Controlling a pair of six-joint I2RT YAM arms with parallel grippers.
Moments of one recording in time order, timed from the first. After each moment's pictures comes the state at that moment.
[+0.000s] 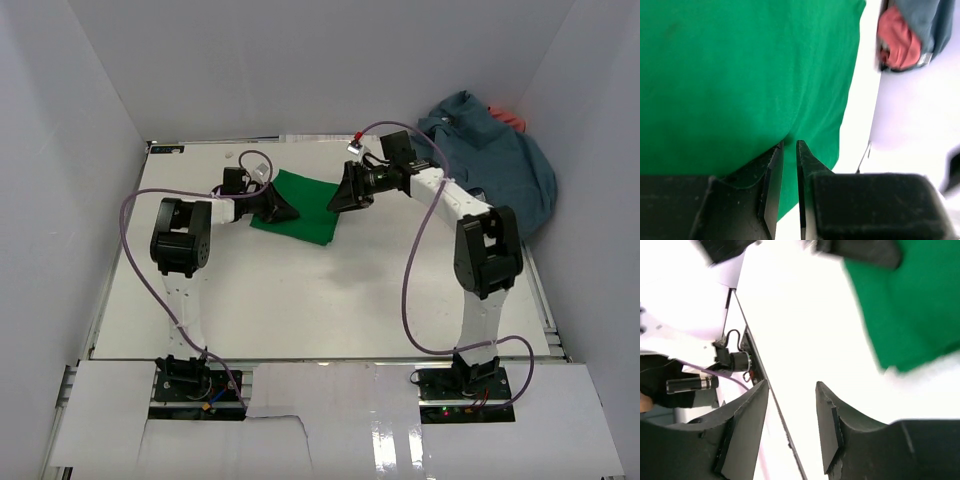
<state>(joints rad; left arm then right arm) -0.16 2.22 1.35 0.14 0.83 -0.71 0.39 2.04 1.64 -0.44 -1.01 0.33</state>
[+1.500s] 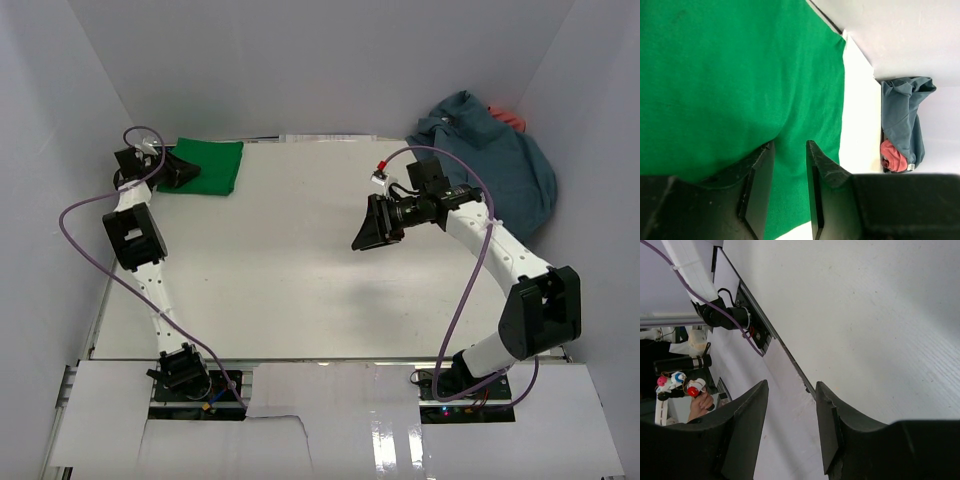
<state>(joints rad) 0.39 2.71 2.24 -0.13 0.92 -0.61 0.39 1.51 1.26 -0.70 -0.89 0.23</state>
